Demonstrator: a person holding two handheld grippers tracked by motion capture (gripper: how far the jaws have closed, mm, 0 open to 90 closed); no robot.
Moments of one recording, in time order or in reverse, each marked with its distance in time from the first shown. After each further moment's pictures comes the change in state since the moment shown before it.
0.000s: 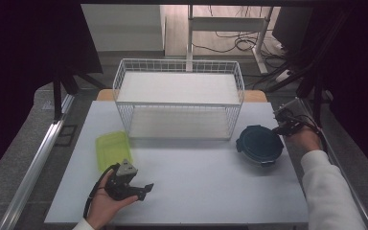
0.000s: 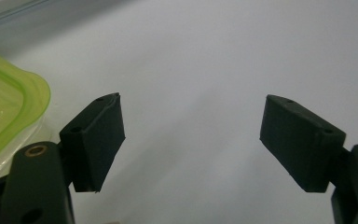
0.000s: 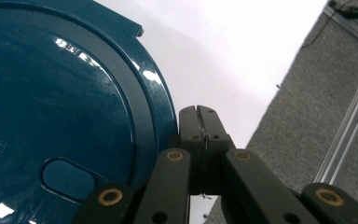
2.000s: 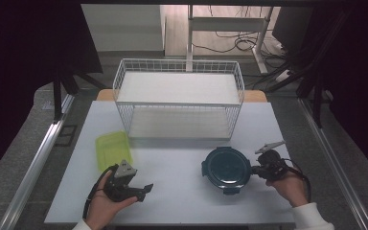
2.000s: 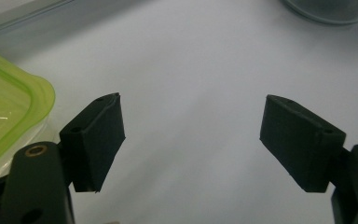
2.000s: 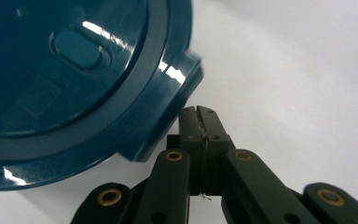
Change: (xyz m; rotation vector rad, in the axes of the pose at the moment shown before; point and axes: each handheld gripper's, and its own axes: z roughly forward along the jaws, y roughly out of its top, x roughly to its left) left arm -0.004 0.000 -0.007 -0.022 0.008 0.001; right arm 0.143 -0.069 -0.027 -0.074 0.168 0.031
